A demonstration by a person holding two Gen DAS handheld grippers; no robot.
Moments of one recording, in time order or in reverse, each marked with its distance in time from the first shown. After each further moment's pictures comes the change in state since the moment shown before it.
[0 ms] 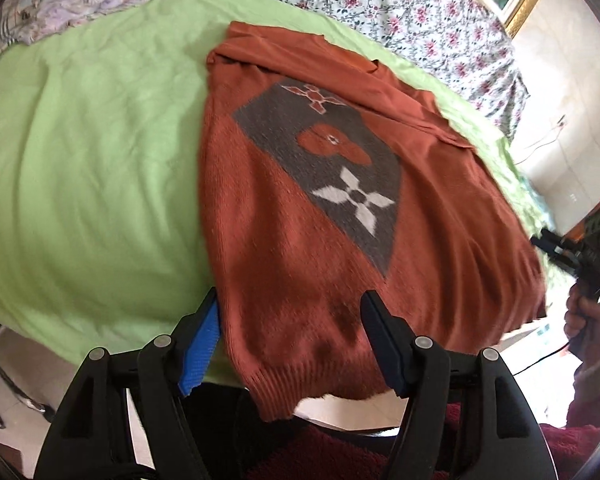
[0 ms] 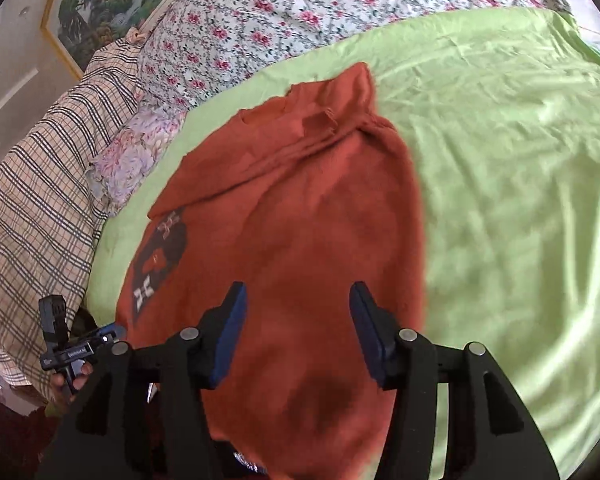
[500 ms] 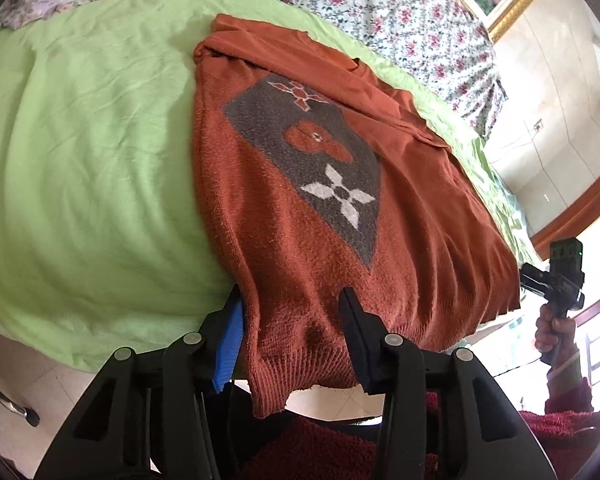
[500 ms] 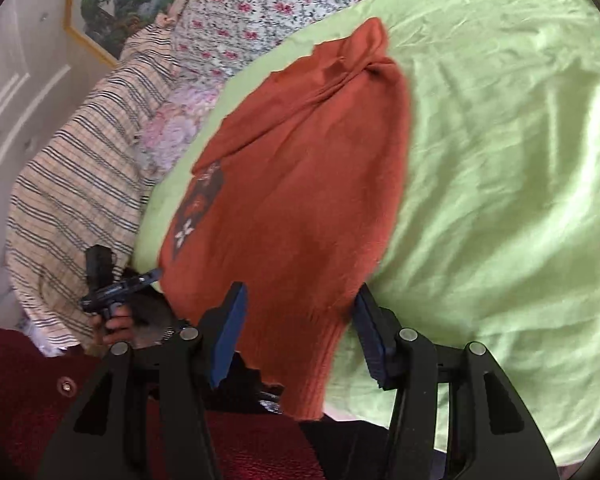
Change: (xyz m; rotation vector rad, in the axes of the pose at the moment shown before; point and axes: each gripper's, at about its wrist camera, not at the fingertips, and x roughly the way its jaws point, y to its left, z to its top) left arm -0.005 0.008 0.003 0.003 0.025 -0.108; right arm -0.011 -0.033 -0.039 0.012 0.116 0.227
